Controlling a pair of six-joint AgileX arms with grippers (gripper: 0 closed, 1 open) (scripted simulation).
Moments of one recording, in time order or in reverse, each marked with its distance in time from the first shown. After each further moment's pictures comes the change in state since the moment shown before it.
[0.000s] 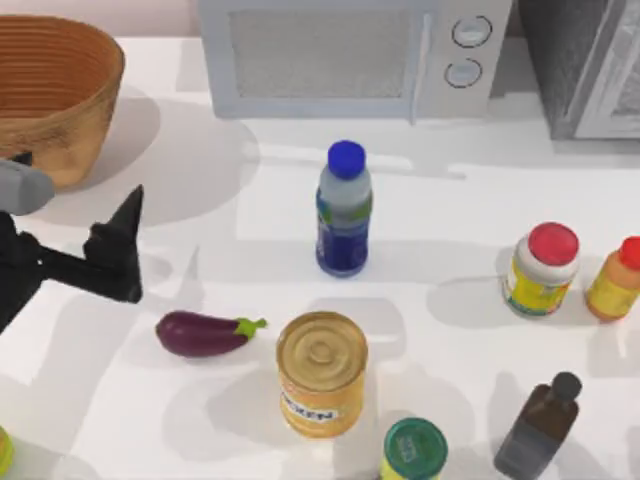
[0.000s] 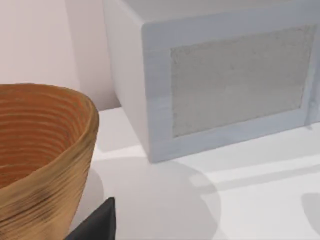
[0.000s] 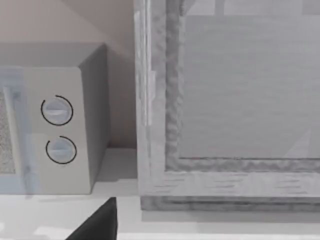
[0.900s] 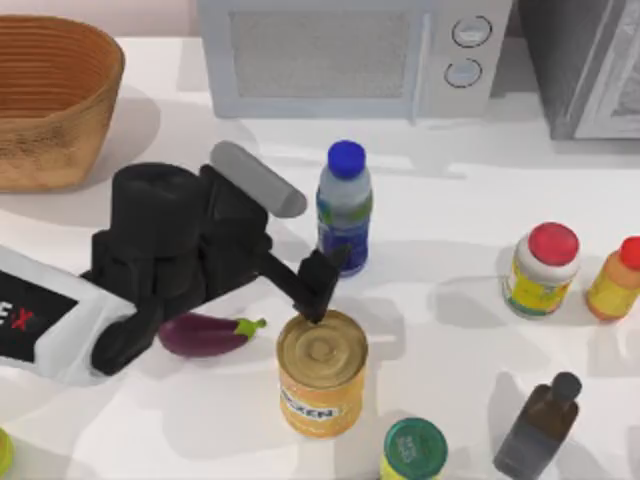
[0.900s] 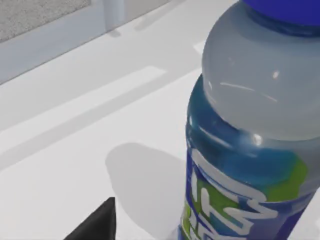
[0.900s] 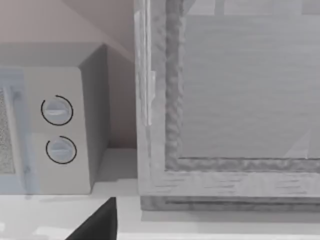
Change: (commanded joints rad) left arm -0.282 0.962 0.321 0.389 0.156 0.055; right arm 0.000 0.000 0.000 0.000 0.000 0.000
